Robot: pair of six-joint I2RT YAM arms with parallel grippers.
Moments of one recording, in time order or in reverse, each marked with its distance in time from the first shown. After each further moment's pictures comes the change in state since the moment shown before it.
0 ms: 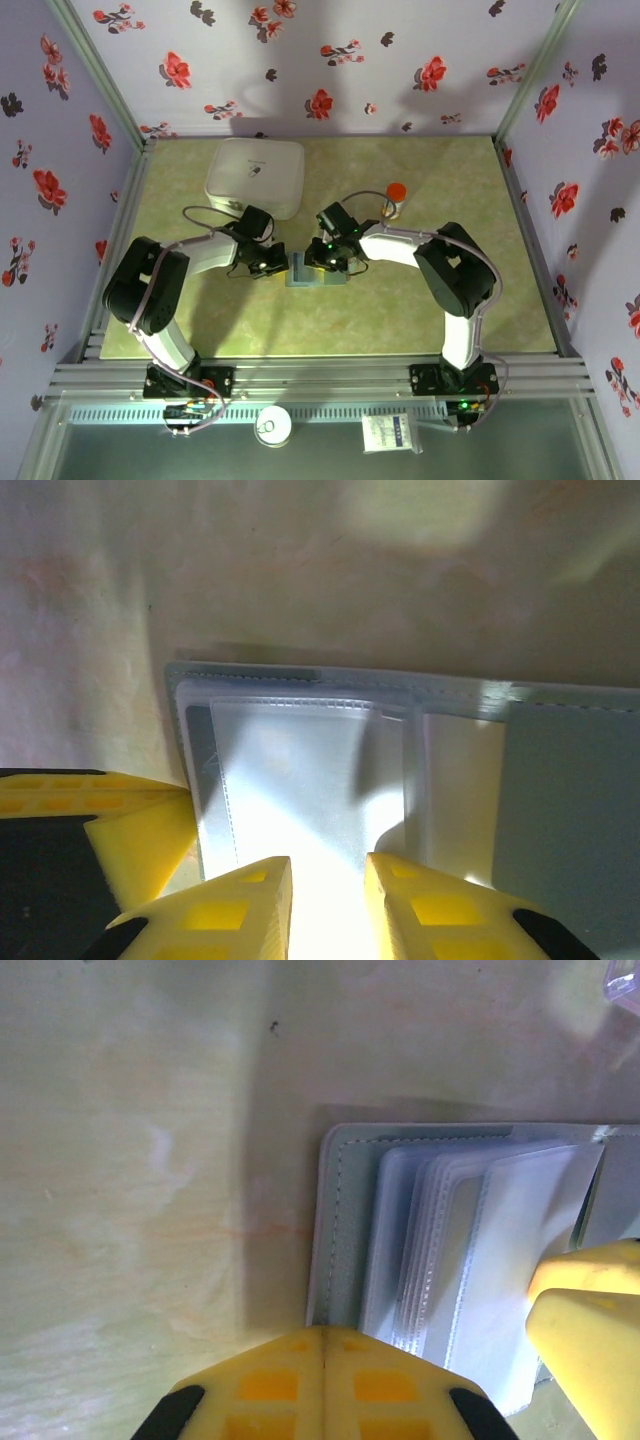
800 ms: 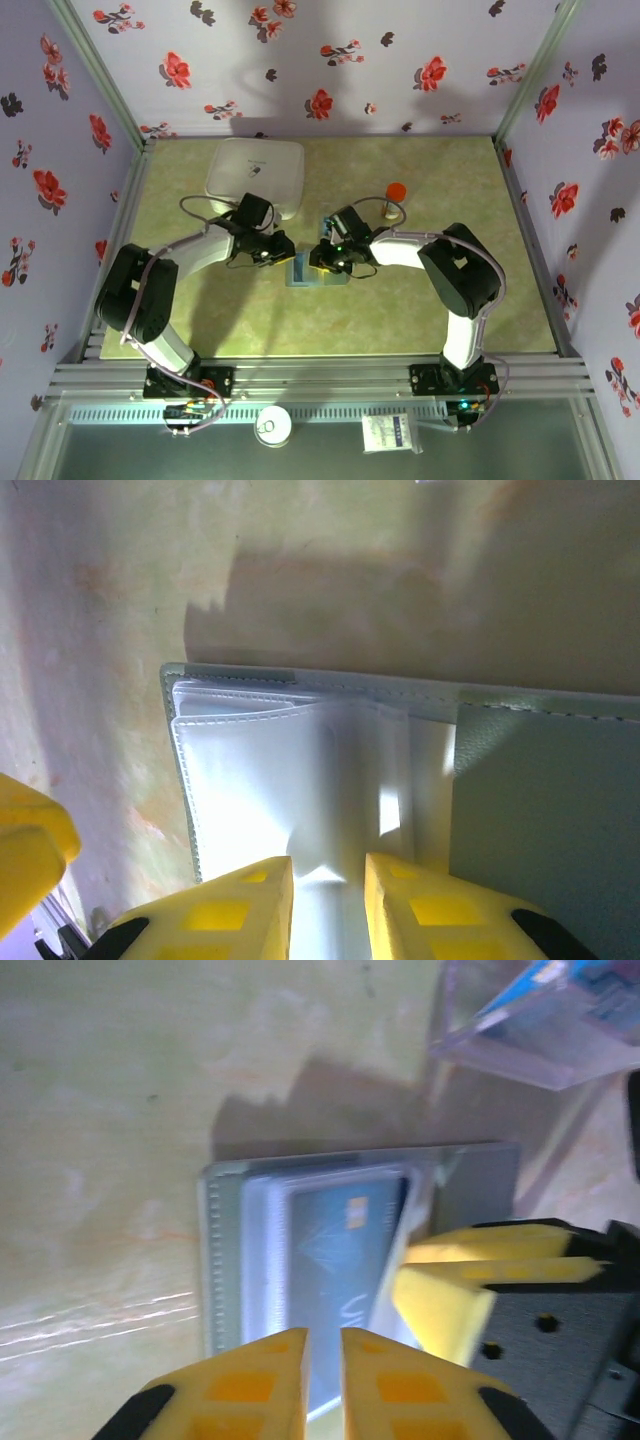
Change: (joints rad) left arm -0.009 -0.059 0.087 -0.047 0.067 -0.034; right arm -0.053 -0.026 -0.127 0.183 -0.103 0.006
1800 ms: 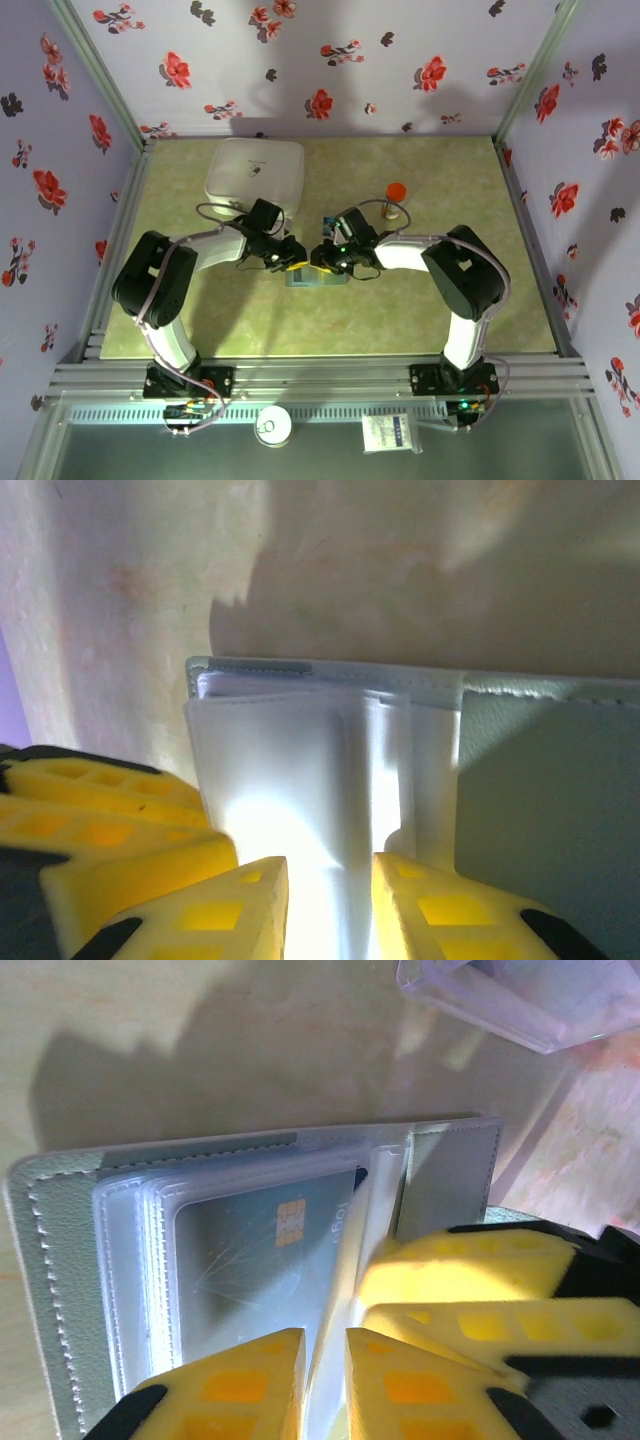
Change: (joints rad) left arm -0.034 0.119 -0.002 0.109 0.097 -0.080; right arm -0.009 -0.045 -0.066 0.084 -0.030 0.023
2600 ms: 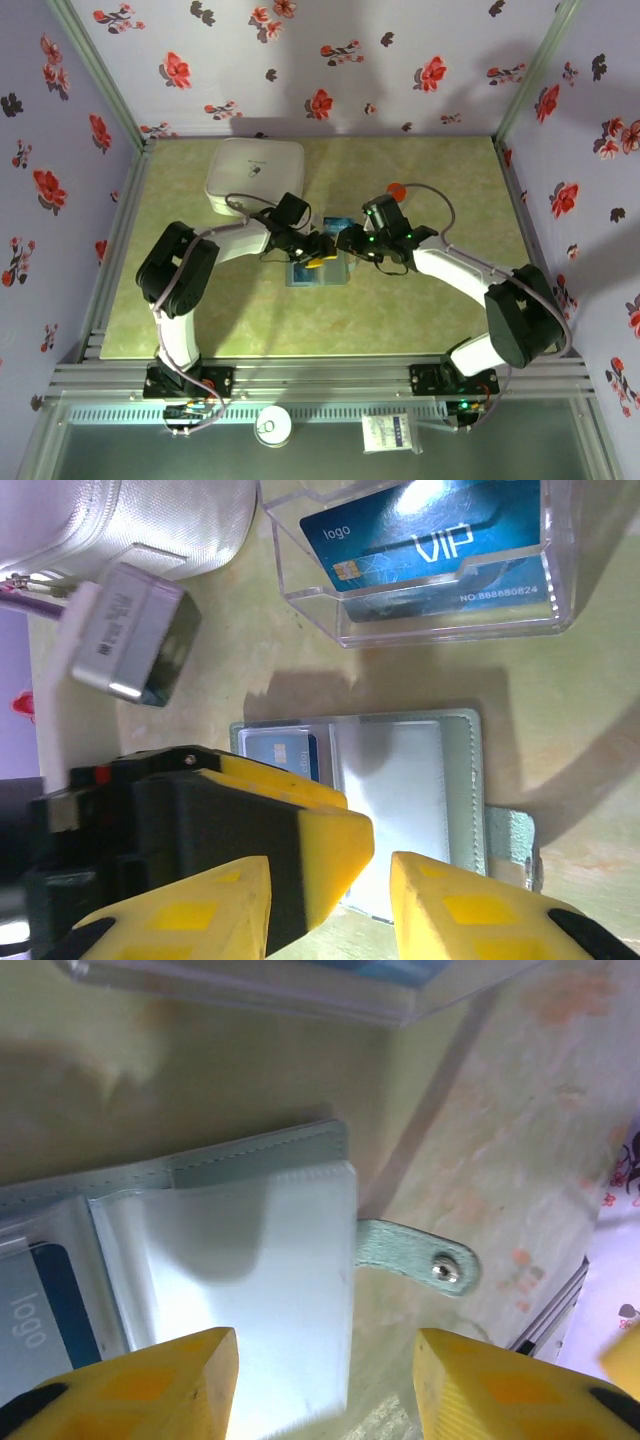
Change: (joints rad) left arm -0.117 0.140 0.188 -0.003 0.034 -0.033; right arm -0.092 -0.367 -0.052 -0.248 0.191 -0.053
